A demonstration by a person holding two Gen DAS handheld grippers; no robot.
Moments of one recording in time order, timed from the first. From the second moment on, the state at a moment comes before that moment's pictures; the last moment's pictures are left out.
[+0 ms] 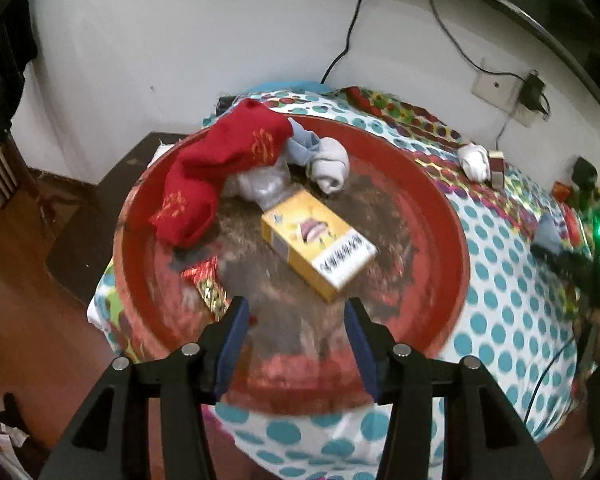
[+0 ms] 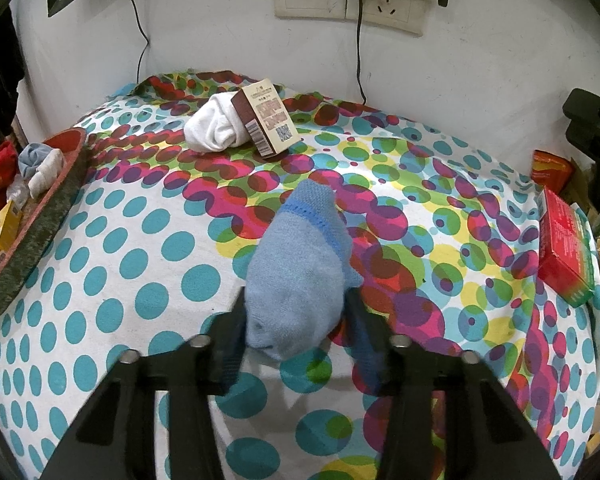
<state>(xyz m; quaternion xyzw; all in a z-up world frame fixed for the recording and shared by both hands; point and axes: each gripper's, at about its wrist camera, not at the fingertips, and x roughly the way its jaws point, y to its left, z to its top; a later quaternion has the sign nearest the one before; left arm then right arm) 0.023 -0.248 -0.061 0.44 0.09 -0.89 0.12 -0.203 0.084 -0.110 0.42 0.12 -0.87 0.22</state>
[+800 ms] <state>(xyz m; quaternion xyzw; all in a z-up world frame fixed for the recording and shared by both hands) 0.123 -0.282 -0.068 0.36 0.08 -0.91 0.21 -0.195 0.071 -0.111 0.40 0.18 -0.88 0.19</state>
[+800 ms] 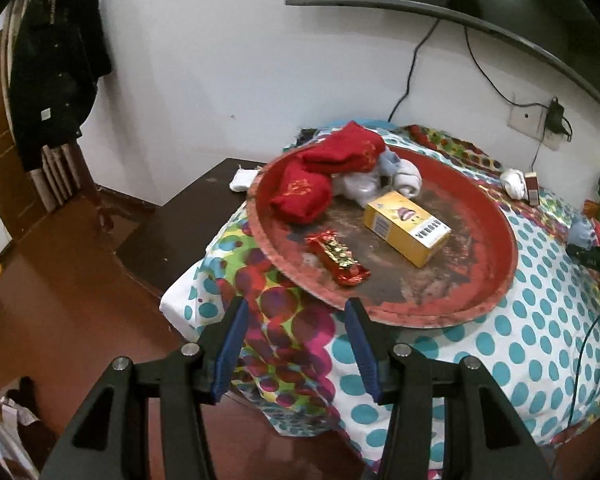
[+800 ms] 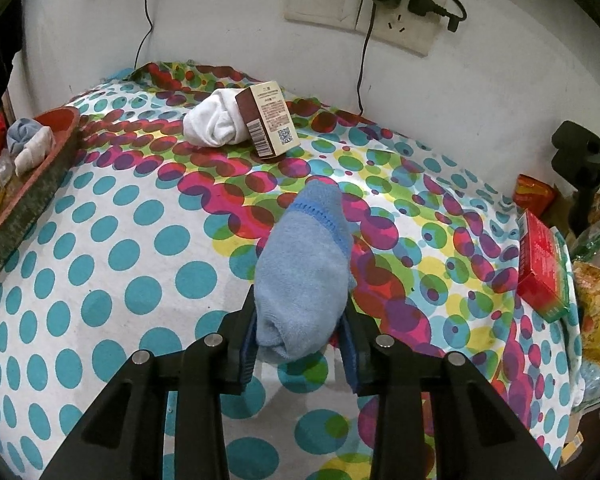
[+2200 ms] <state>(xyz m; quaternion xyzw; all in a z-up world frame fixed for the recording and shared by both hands) 0.132 -0.321 -0.077 0.37 0.14 -0.89 0.20 -0.120 -0.209 -0.075 0.41 0.22 -0.80 0.38</state>
